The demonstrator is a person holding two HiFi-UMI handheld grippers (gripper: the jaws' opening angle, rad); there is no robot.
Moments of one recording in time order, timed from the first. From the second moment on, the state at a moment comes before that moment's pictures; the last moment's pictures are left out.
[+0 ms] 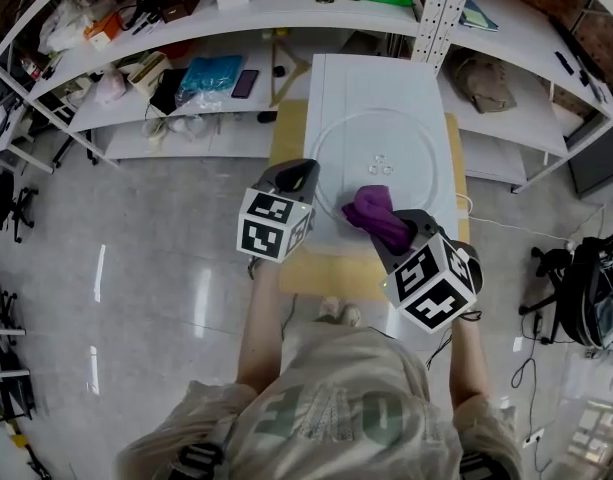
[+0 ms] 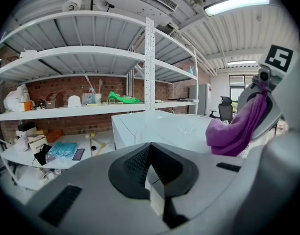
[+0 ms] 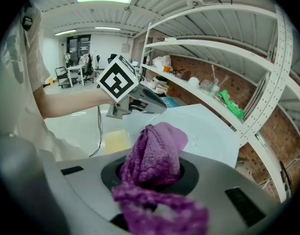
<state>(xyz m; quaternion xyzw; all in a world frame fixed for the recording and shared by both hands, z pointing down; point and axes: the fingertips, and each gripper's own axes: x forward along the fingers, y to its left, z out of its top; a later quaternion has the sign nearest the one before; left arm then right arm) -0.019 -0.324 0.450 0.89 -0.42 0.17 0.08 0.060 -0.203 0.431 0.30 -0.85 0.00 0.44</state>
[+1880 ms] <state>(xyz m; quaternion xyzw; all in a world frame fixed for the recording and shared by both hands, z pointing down) -0.018 -0.323 0.450 0.89 -0.43 0.16 0.08 0.025 -0.367 0.431 0.35 -0.84 -0.02 0.41</state>
